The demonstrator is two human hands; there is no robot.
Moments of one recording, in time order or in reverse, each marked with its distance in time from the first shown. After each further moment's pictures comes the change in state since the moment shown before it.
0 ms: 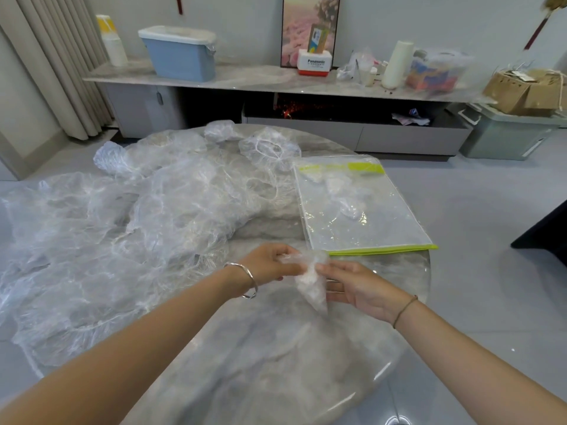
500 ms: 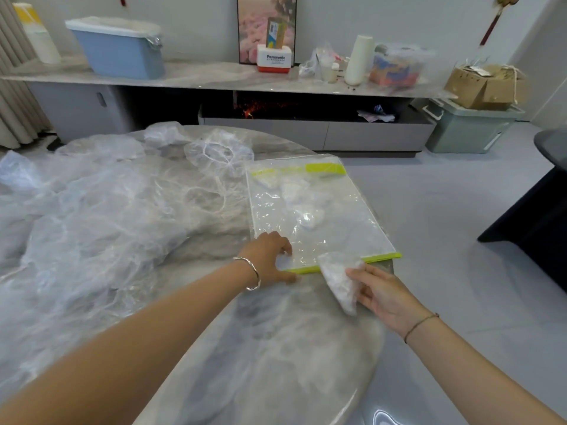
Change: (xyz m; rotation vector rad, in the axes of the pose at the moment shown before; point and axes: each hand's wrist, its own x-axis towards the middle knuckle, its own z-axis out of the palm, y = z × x) left_hand 0.139 0.005 0.055 0.835 0.054 0.249; right_hand 0.002 0.007 -0.125 0.317 0.517 -0.059
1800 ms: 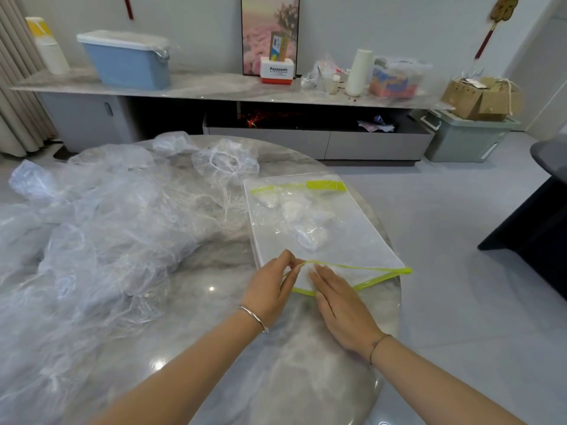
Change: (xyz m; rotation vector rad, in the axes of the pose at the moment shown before) left_hand -0.052 0.015 0.026 -0.527 0.428 0.167; right_hand 0.013 0.053 0.035 -1.421 -0.146 -0.801
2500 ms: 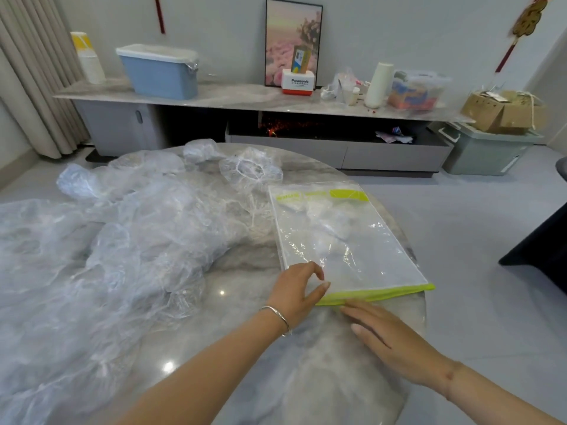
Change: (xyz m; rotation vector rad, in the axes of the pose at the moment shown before) left_hand 0.002 -0.006 -0.012 0.153 -0.132 -0.051; right_hand -0.042 -0.001 -0.038 0.062 -0.215 -0.030
